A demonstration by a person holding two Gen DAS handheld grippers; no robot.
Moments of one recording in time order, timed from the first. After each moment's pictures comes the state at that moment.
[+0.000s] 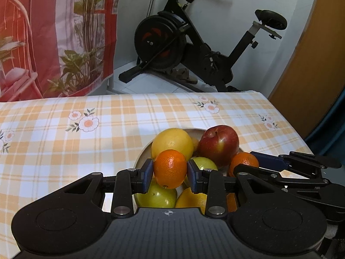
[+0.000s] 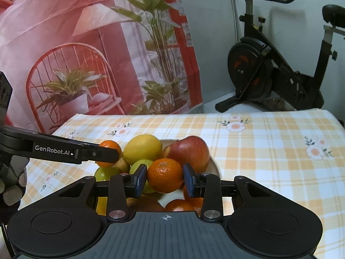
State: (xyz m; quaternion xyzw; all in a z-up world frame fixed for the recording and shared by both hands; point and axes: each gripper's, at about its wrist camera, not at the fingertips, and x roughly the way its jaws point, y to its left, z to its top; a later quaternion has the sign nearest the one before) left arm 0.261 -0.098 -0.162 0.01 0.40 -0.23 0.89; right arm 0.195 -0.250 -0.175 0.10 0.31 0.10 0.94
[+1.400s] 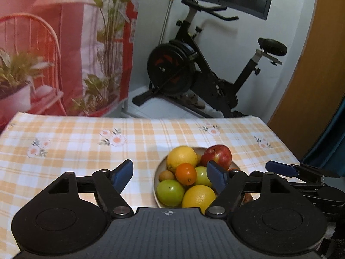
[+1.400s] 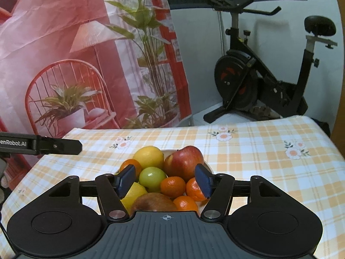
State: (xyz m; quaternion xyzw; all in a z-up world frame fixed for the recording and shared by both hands) left arm 0.202 -0.059 -0.101 0.00 0.33 -0.20 0.92; right arm 0.146 -0.243 -0.132 0.10 0.28 0.06 0.95
